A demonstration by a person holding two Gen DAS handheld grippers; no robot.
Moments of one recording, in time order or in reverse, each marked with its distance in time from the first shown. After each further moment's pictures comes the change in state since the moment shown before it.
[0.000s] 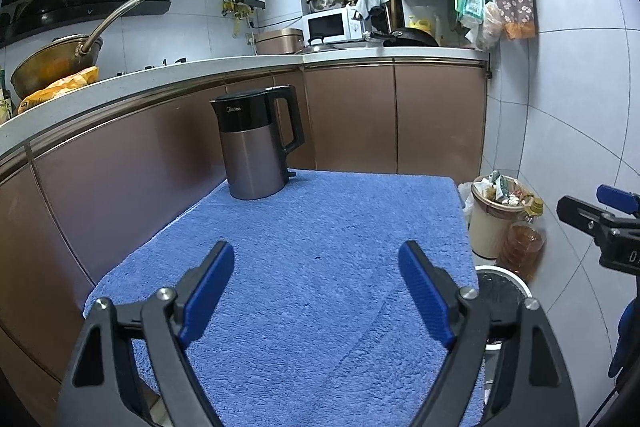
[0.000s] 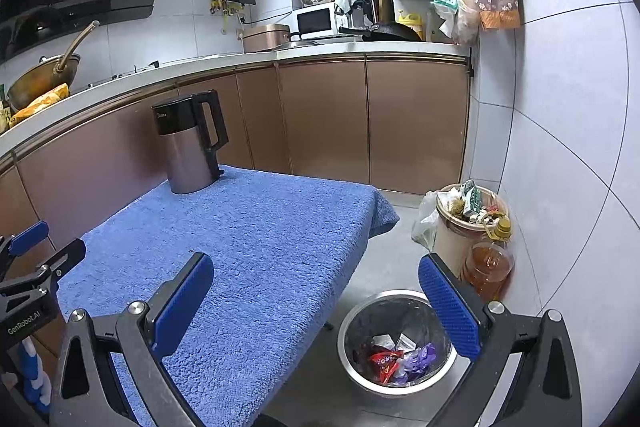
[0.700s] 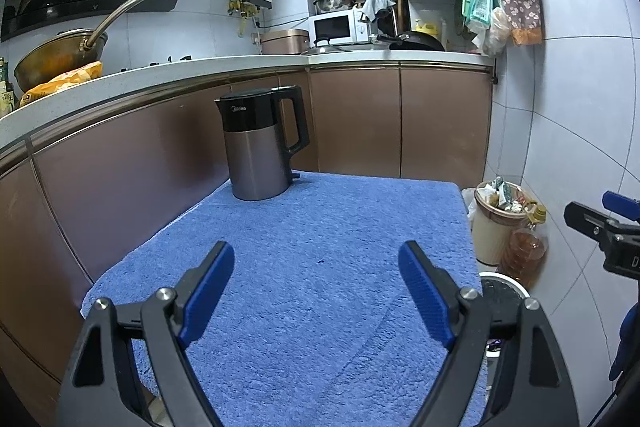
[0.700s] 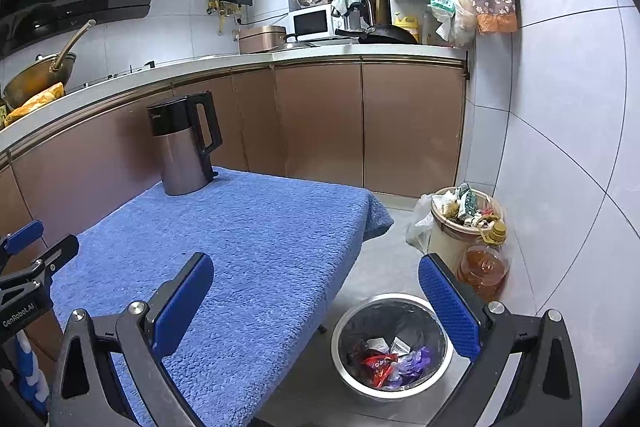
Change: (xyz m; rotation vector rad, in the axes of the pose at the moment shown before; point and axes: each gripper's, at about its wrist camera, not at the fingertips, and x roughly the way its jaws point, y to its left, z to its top) left arm 0.007 0.008 0.002 -0.025 -0.006 0.011; right arm 0.002 -0.008 0.003 -0.007 -0.006 -0.018
